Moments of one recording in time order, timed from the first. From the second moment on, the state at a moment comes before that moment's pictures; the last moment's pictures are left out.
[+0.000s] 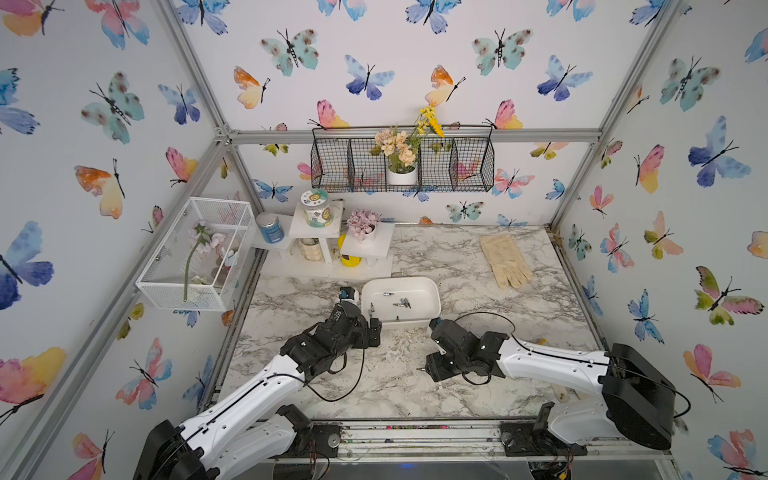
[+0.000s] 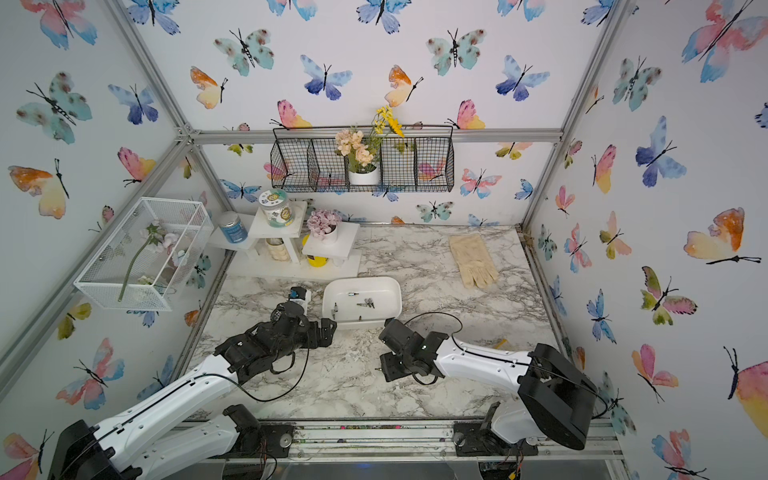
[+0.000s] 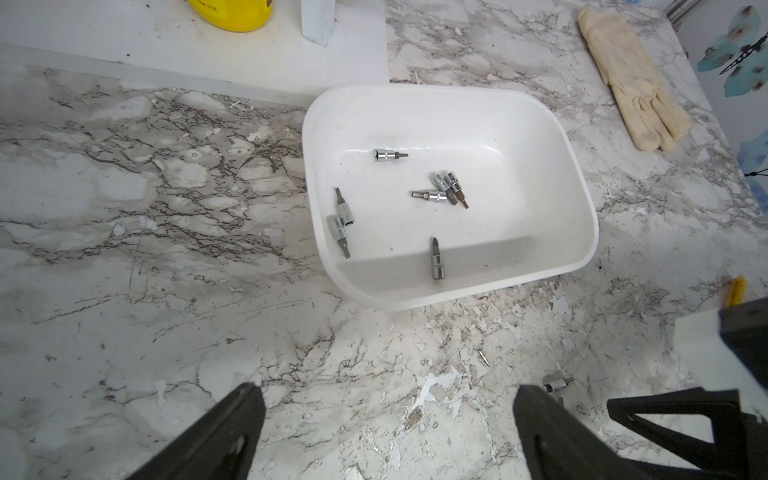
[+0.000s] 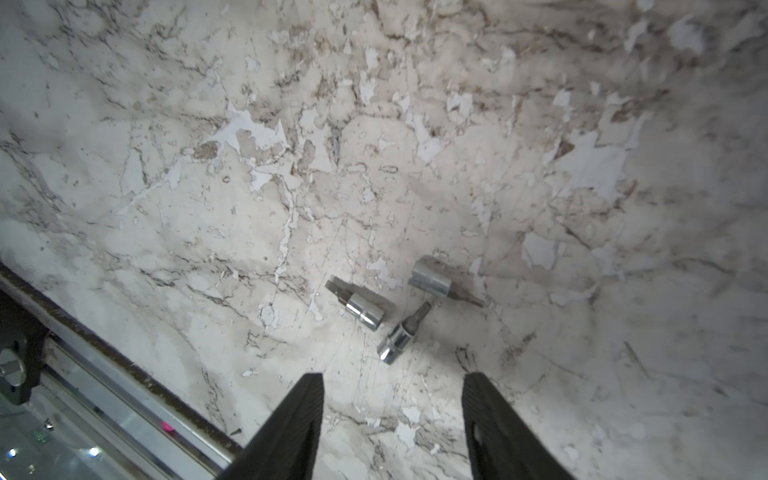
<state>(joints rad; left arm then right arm) -0.69 0.96 0.65 -0.45 -0.15 -0.55 1.03 1.43 0.75 -0.47 -0.03 0.63</state>
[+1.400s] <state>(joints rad) -0.69 0.97 0.61 -0.42 -0.15 -0.56 1.08 1.60 0.83 -0.51 0.05 0.68</state>
